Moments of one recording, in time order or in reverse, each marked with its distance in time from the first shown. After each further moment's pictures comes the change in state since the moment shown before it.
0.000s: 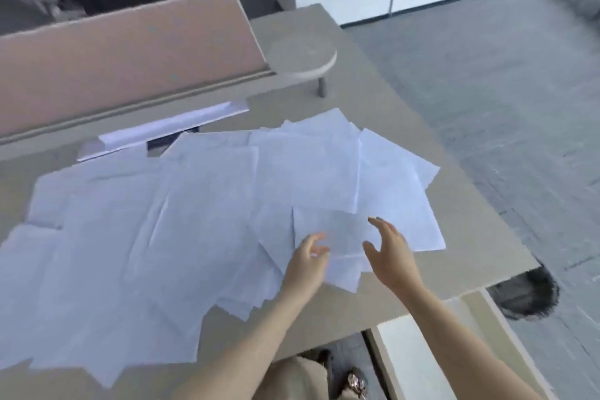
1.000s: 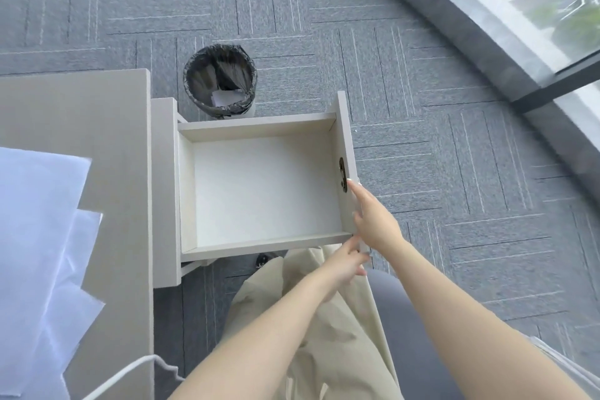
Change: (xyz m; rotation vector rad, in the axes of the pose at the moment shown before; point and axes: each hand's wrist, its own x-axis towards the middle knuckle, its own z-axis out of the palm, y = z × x) left_hand -0.183 -0.154 0.242 0.924 -1.454 -0.300; right_hand -0.315 0.226 0.086 0.424 0.408 1.107
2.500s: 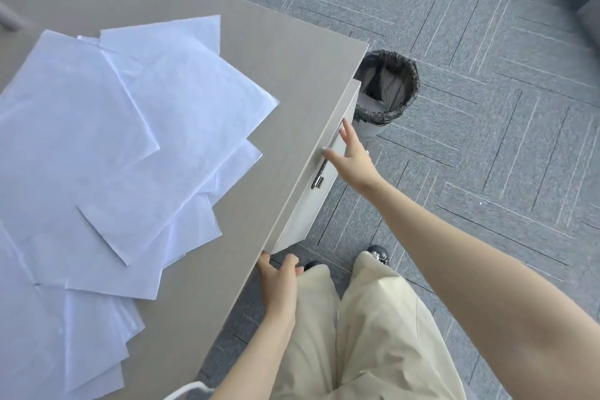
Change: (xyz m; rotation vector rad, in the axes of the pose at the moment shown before) left_hand -0.055 -0.128 -0.135 -1.047 1.209 0.140; right_hand 0.105 -0.244 0.129 0.257 -0.350 -0.512
